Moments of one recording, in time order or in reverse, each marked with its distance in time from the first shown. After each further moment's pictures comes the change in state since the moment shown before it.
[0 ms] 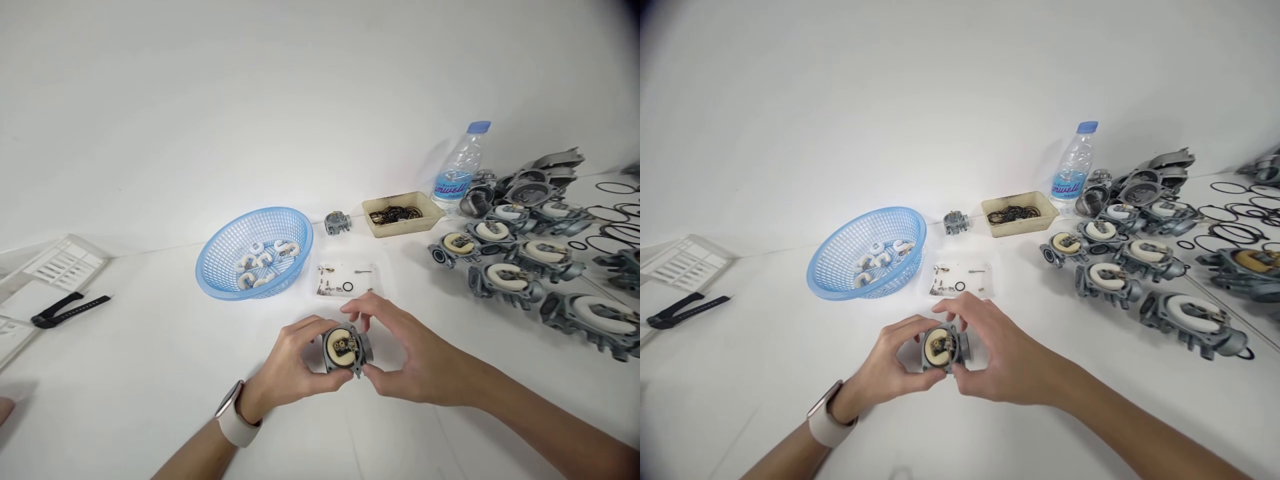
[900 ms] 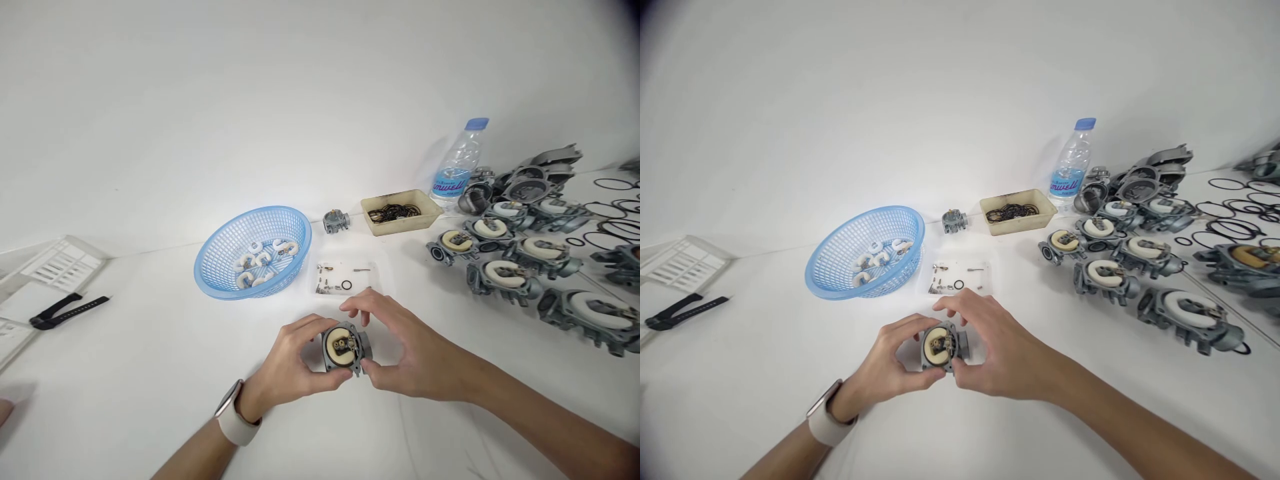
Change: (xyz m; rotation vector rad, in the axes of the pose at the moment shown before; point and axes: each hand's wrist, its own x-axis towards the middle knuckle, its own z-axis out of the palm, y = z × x) left_hand 0.000 0.000 0.000 -0.001 -0.009 0.008; right_hand 0.001 -0.002 -0.001 -0.036 -0.007 0.032
